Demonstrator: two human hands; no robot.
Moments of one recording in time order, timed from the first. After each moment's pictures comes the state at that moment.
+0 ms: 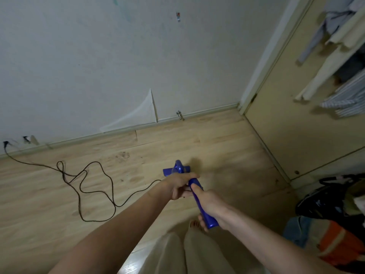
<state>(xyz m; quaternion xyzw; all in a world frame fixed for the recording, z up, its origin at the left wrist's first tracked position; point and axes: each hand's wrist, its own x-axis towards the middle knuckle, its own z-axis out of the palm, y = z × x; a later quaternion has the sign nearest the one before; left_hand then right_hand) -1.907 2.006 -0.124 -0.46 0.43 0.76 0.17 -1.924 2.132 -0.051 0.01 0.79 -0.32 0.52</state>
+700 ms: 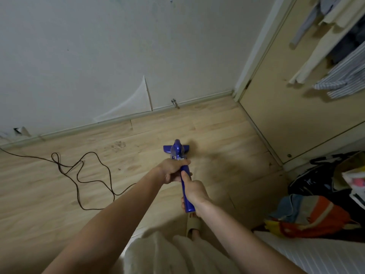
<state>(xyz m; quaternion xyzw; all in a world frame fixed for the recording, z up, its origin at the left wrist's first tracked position) -1.878 2.005 -0.130 -0.44 0.48 0.74 0.16 -1.875 2.120 -0.104 0.10 0.76 -0.42 0.48</state>
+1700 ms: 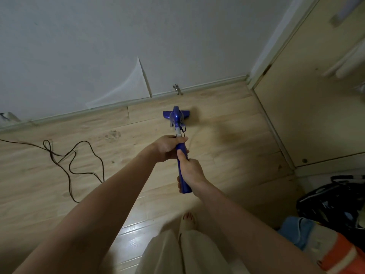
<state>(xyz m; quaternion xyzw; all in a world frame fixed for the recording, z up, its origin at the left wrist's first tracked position) -2.051 1.924 -0.188 -0.43 0.49 0.74 0.14 -2.058 2.047 -0.166 0.02 0.78 -0.38 0.50</state>
